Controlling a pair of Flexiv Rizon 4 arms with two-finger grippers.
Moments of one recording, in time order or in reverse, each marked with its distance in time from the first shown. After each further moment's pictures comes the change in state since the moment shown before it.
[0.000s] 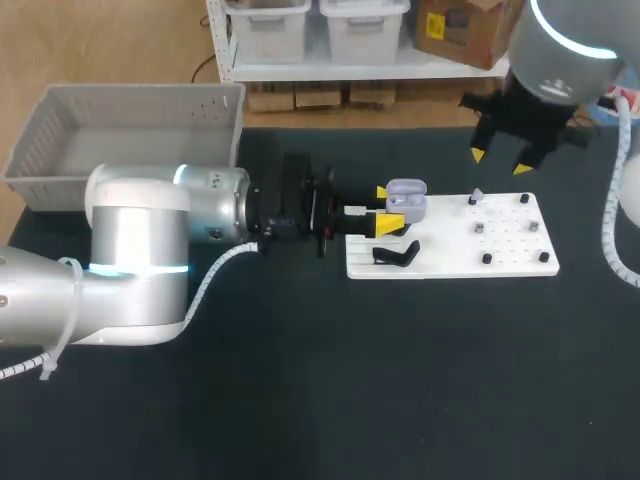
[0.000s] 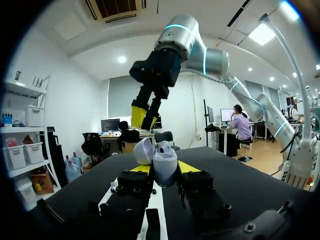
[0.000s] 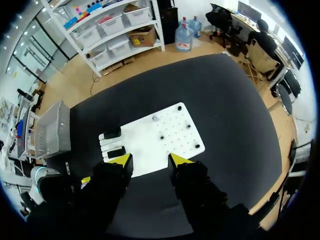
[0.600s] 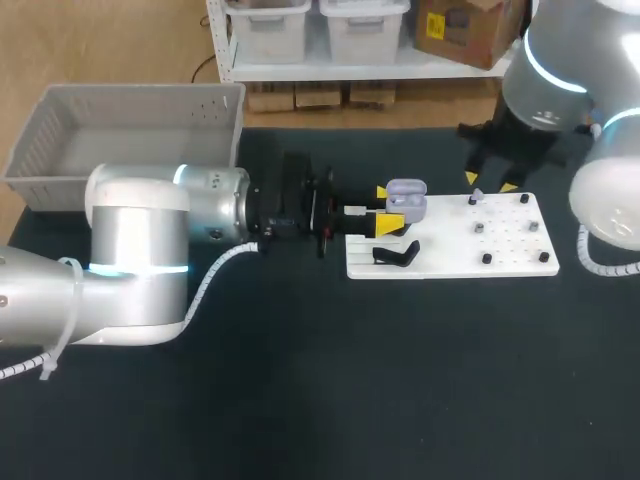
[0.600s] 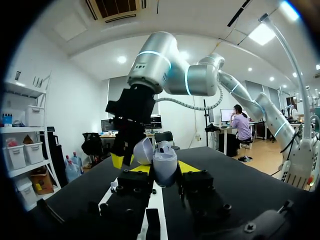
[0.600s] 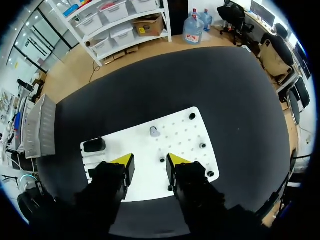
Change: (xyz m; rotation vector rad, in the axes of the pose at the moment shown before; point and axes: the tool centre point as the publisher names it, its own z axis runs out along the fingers) left arm 0.000 0.000 0.000 0.000 0.000 0.000; right arm -0.024 -0.011 0.101 -0.009 0.085 -0.042
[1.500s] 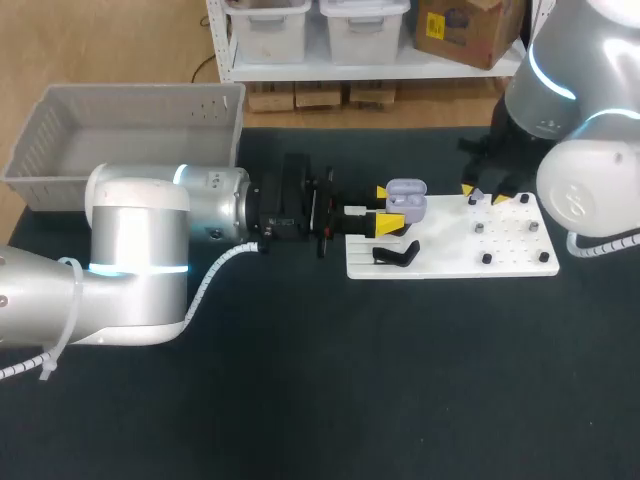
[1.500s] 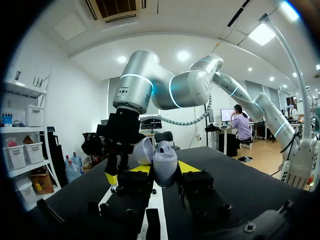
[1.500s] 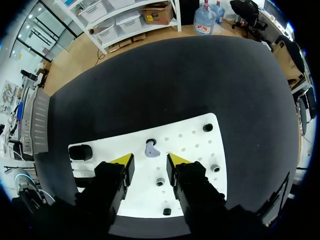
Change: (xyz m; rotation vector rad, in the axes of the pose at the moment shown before) left arm 0.000 0.000 0.000 0.000 0.000 0.000; right arm -0.011 -0.007 0.055 -0.051 0.096 -0.057
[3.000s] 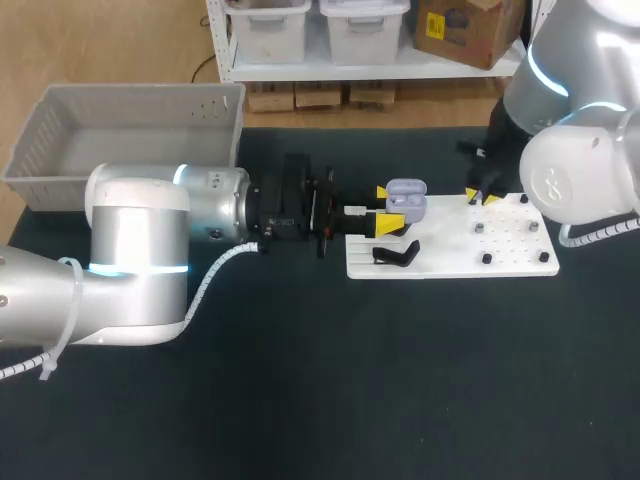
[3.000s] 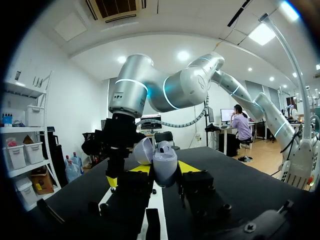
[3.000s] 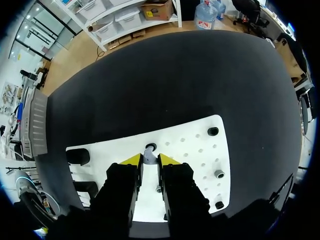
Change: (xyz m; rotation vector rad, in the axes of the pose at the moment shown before) left arm 0.000 0.000 0.000 0.000 0.000 0.000; right arm -0.004 -0.001 0.012 -0.005 0.032 0.014
